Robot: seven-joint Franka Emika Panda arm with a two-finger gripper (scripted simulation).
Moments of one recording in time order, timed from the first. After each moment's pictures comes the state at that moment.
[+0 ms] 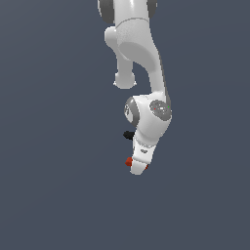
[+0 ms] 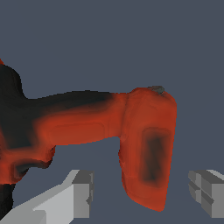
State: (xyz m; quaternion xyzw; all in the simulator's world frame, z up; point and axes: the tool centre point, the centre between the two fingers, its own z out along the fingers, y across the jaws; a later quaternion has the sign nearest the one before) arm 0.060 0.049 0.071 0.78 0.62 -0.03 0.10
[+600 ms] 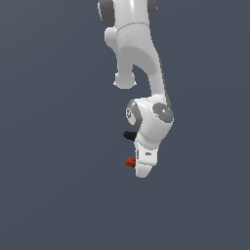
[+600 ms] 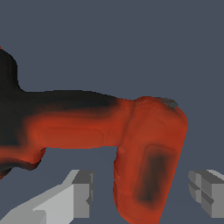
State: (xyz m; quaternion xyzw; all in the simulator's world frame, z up) arm 0.066 0.055 0.061 0.73 0.67 -0.04 0.10
